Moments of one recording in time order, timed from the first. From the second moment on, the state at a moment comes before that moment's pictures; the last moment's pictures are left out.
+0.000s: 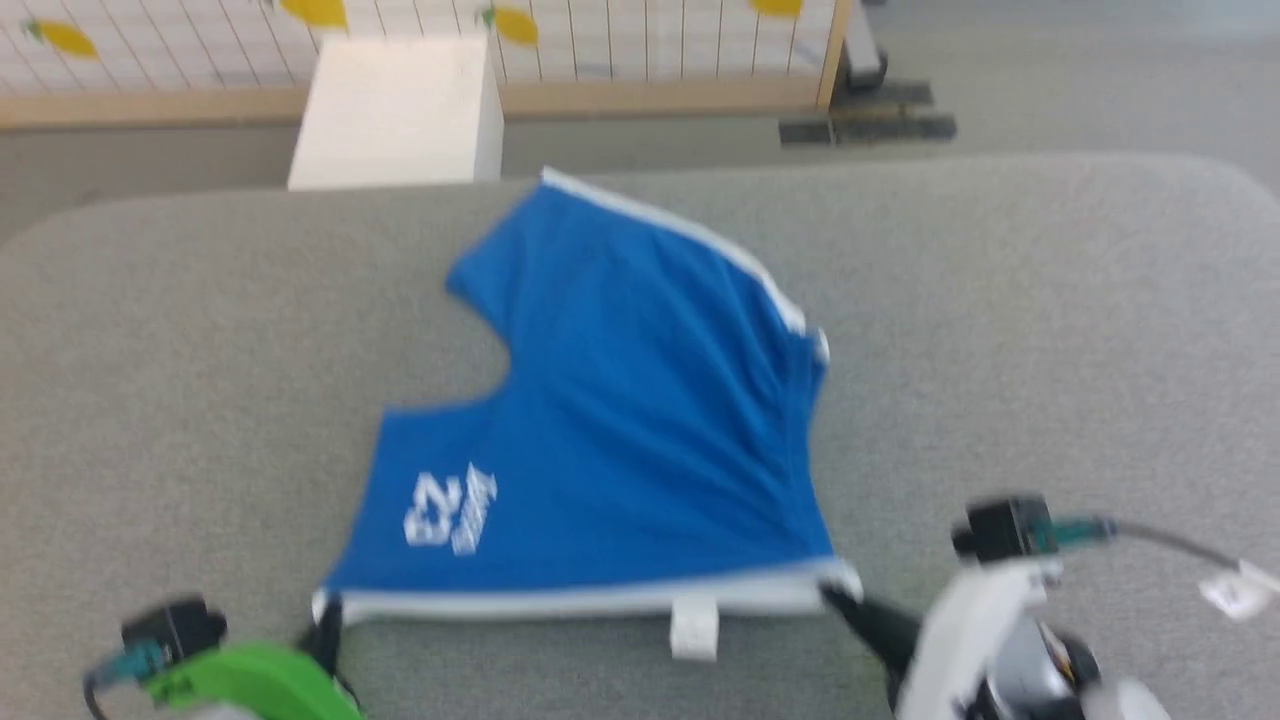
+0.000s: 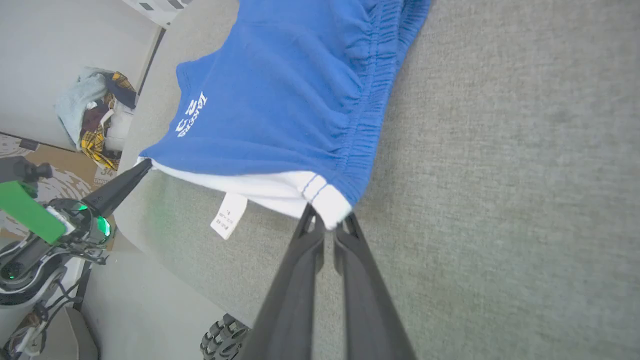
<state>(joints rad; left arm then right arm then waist) 0.04 0.19 0.03 0.18 -0.70 0.02 0.20 -0.03 -0.08 0.15 0.07 0.65 0.13 0.60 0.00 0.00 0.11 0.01</state>
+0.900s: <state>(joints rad) -0.30 0.29 -0.07 0.09 -0.64 0.06 0.41 -0.06 -0.04 -0.04 -0.16 0.71 0.13 0.86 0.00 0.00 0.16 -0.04</state>
